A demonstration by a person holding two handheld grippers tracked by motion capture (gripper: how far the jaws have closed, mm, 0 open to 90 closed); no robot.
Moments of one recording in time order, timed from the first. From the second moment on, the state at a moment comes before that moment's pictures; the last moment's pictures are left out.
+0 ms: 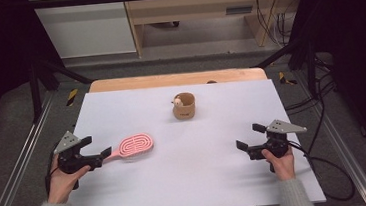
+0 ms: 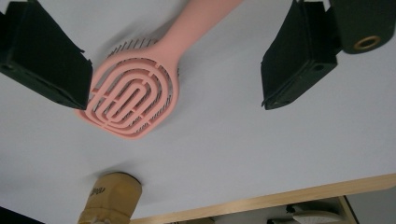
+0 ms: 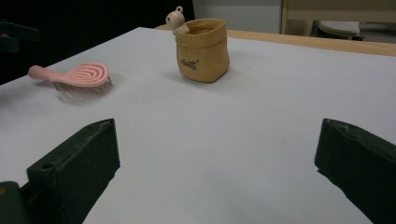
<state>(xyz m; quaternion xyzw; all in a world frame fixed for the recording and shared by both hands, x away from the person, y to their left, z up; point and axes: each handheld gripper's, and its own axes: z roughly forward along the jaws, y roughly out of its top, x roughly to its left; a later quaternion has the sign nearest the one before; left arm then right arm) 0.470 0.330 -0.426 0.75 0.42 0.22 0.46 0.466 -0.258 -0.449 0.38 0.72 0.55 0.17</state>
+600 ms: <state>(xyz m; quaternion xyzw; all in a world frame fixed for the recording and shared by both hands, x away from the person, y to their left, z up) 0.474 0.338 -0.430 0.74 0.46 0.24 0.44 0.467 -0.258 -0.450 0.38 0.72 0.55 0.17</state>
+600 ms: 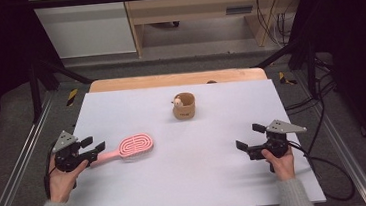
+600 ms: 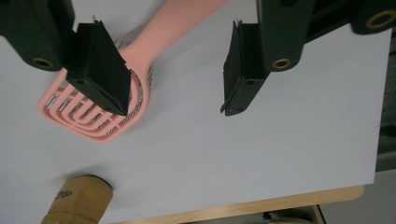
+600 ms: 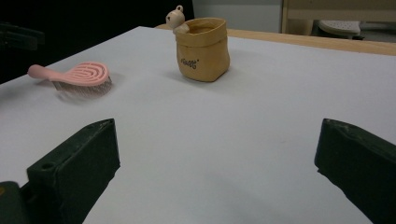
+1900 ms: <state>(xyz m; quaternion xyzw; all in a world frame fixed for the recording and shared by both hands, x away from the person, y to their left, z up) 0.478 0.341 -0.442 0.75 0.51 0.25 0.34 0.467 -0.258 -0.450 0.38 0.72 0.55 0.17</state>
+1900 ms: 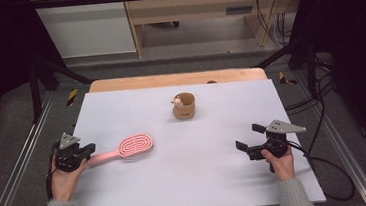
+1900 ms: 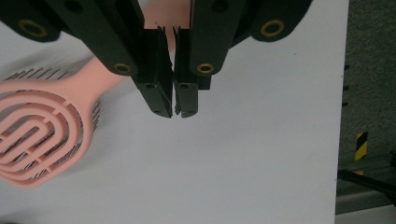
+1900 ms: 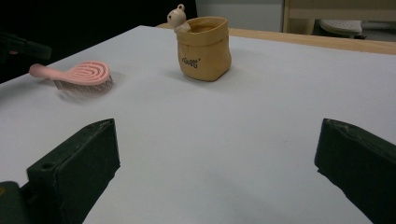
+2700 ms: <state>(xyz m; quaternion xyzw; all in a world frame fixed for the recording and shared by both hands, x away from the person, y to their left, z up) 0.481 0.341 -0.449 0.77 0.52 0.24 0.30 0.467 -0.258 -0.450 0.38 0.72 0.55 0.17</state>
